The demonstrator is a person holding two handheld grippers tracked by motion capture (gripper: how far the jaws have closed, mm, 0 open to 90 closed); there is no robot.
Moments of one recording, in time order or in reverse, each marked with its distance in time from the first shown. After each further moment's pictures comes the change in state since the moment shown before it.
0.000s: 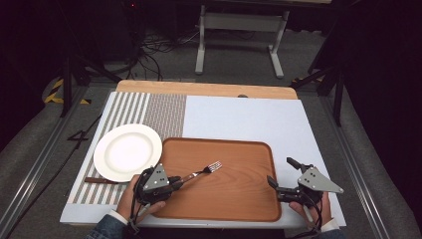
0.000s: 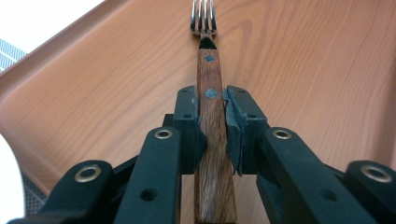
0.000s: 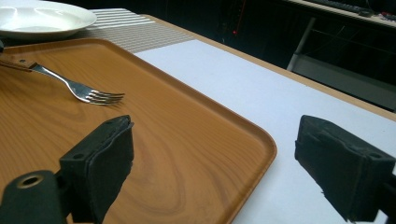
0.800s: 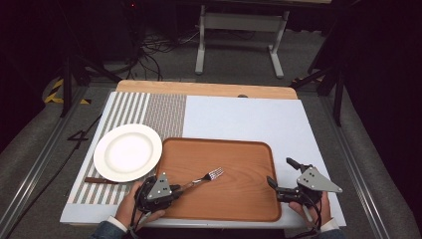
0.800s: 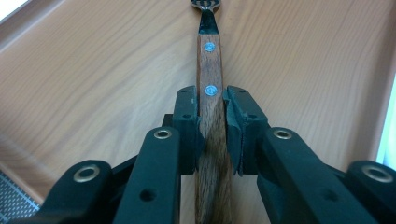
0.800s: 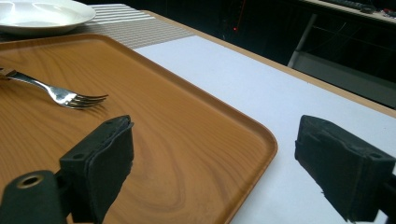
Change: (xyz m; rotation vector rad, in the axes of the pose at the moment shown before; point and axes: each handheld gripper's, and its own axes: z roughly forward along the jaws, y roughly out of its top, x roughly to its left) left arm -0.015 -0.010 0.002 0.074 -0.010 0.037; right arm 0.000 -0.001 0.001 0.014 0.002 -0.004
